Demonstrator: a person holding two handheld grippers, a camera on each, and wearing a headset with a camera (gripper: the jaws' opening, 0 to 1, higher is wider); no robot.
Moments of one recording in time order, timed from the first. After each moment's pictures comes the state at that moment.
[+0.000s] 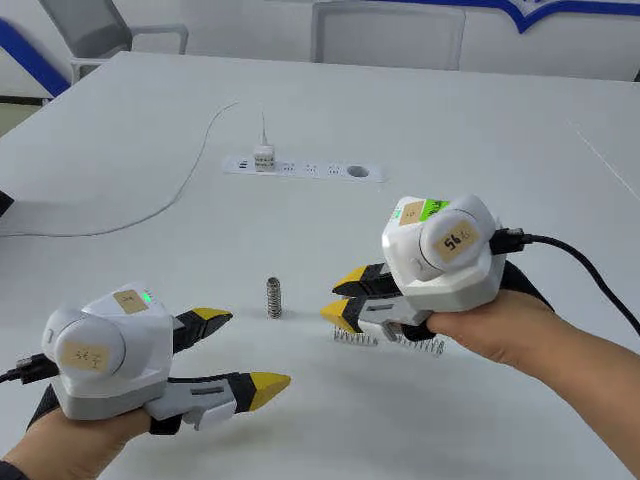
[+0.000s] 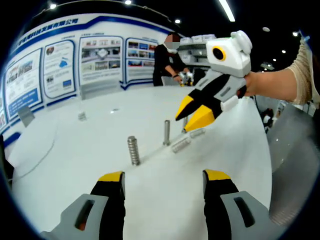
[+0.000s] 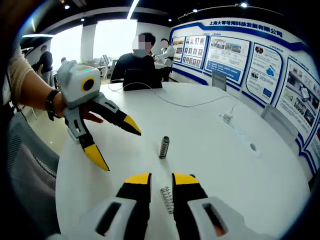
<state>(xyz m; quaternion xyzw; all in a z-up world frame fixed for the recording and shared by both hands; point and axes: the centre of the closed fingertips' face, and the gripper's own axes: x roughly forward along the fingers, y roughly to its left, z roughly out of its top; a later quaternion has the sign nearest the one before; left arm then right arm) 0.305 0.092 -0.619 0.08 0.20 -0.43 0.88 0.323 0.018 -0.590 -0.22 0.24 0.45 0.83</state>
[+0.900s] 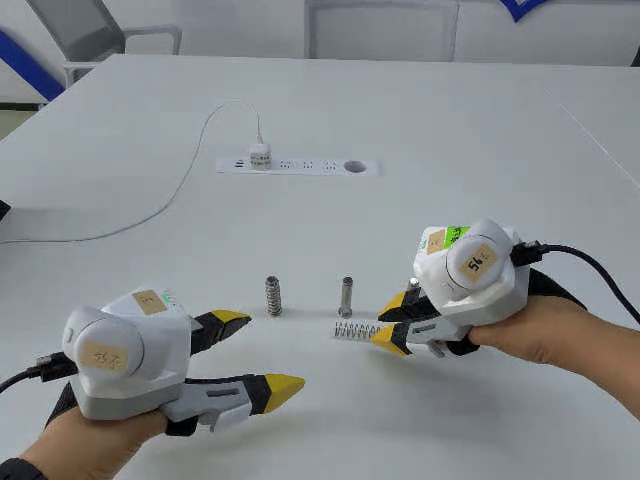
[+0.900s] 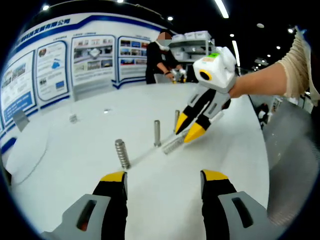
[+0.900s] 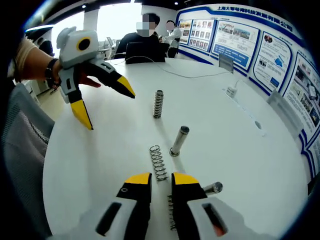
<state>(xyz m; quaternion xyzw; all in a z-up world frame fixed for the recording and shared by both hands) 0.300 0.075 -0.620 0.10 0.20 -0.45 0.86 0.329 -0.026 -0.645 -0.26 0.30 0.46 0.79</state>
